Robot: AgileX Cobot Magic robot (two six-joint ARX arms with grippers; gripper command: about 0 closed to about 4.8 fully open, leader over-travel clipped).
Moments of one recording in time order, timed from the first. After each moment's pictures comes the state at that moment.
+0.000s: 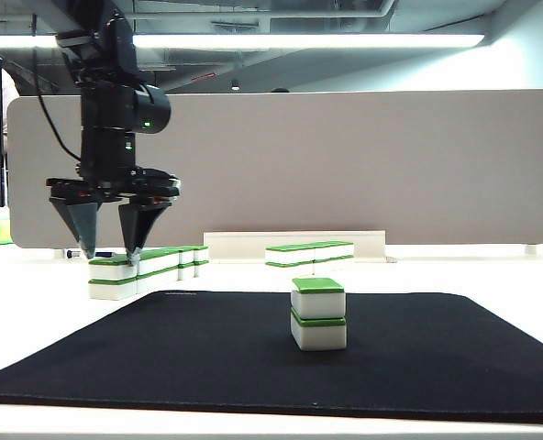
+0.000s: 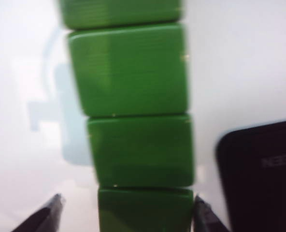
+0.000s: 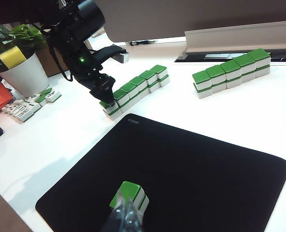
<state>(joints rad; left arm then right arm) -0.26 2.20 2.00 -1.17 -0.09 0.12 0.05 0.39 0.49 -0.36 -0.65 0.19</state>
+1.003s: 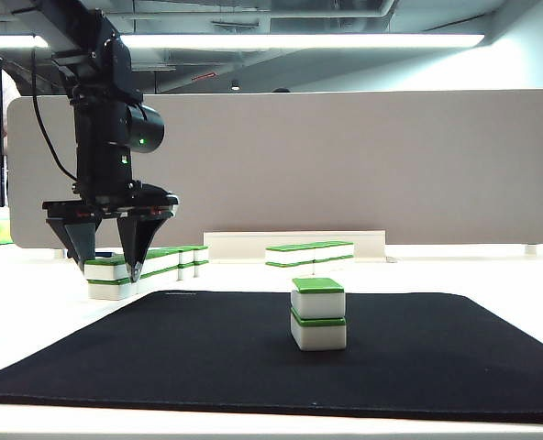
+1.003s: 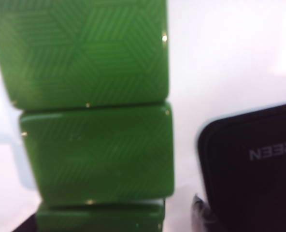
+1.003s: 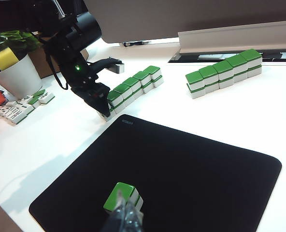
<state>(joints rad) -0.24 2.25 2.00 -1.21 0.02 0.12 0.05 0.39 0.49 -0.36 -0.62 0.19</state>
